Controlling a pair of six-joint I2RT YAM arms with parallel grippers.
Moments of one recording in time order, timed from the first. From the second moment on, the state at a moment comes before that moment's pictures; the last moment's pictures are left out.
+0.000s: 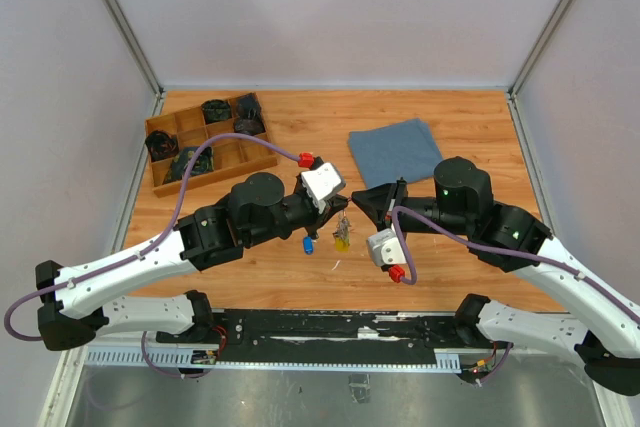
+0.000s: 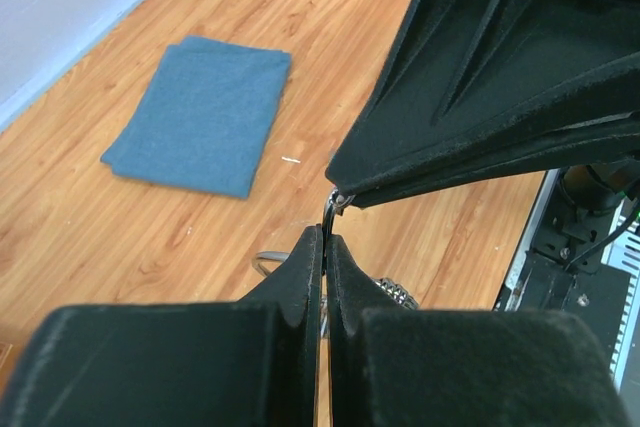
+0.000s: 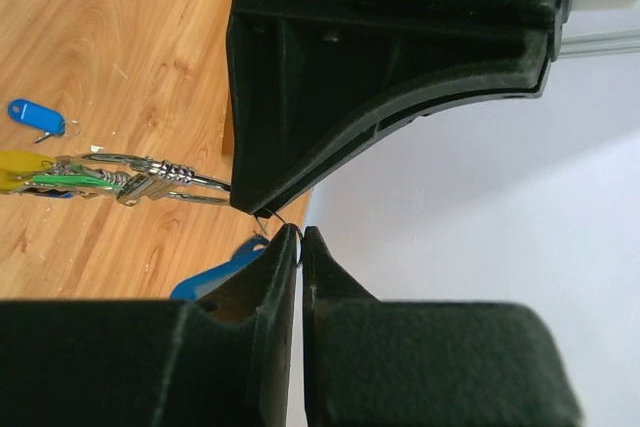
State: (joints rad) left arm -1.14 1.04 1.08 -0.24 -0.12 0.05; right arm 0.92 0.88 1.12 -0.57 -0.43 -1.39
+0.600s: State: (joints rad) left arm -1.14 1.06 1.08 -0.30 -0.08 0.04; right arm 0.93 0.84 1.05 -0.42 -0.38 -1.43
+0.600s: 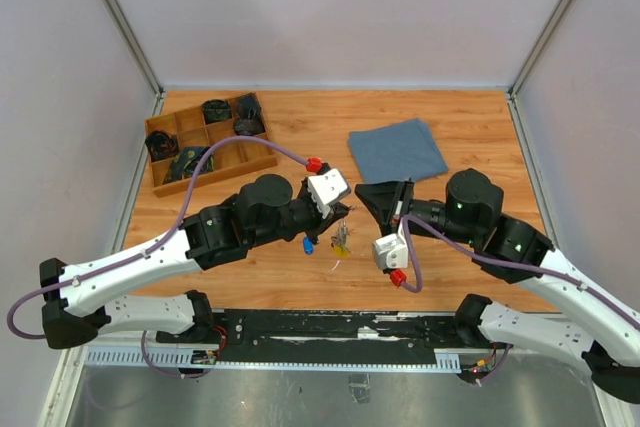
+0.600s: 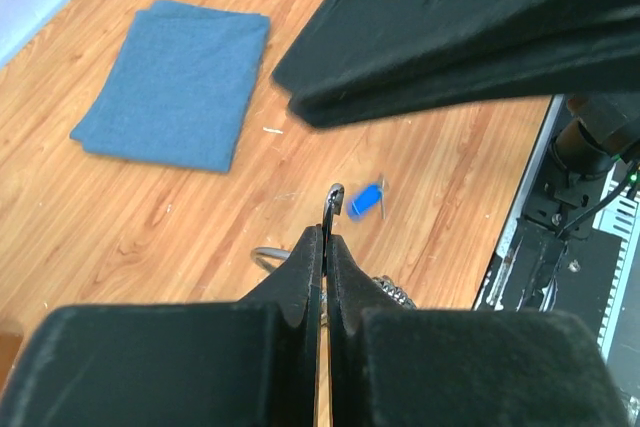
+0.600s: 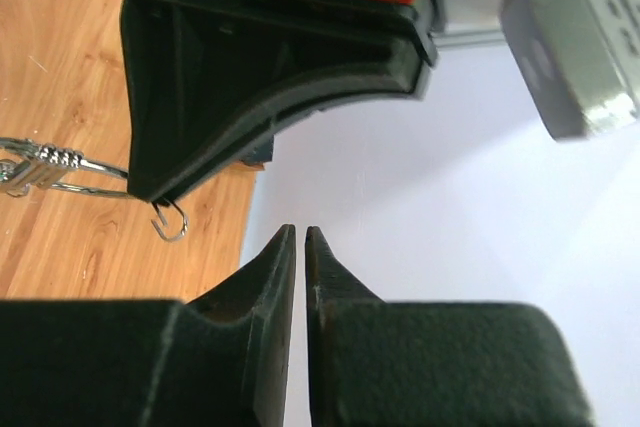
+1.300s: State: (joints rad) left arm -1.05 1.05 1.00 -0.27 -0.26 -0.06; right arm 0.86 0.96 1.18 -0.74 0.38 0.00
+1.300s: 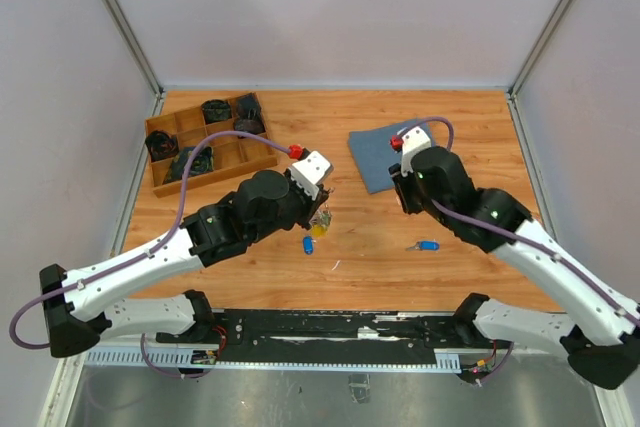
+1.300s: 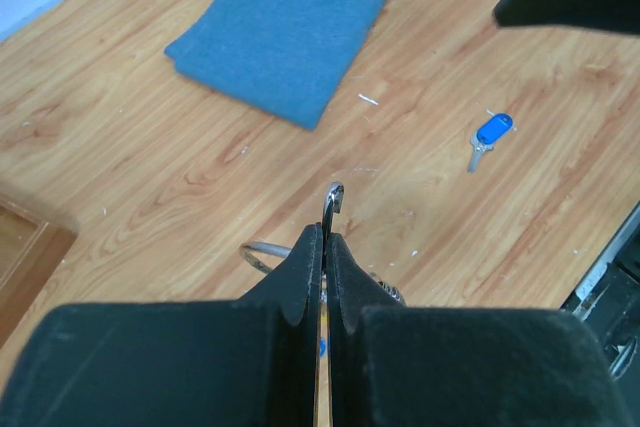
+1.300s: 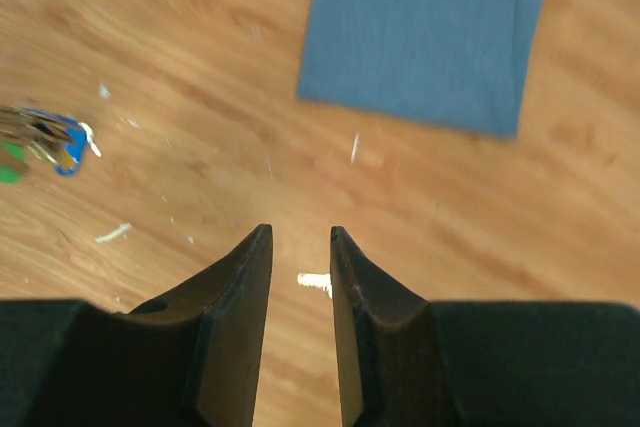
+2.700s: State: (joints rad) left arm -1.04 1.02 0.97 -0.29 -0.22 -0.09; right arm 0.53 1.56 0.92 -0.85 0.25 0.39
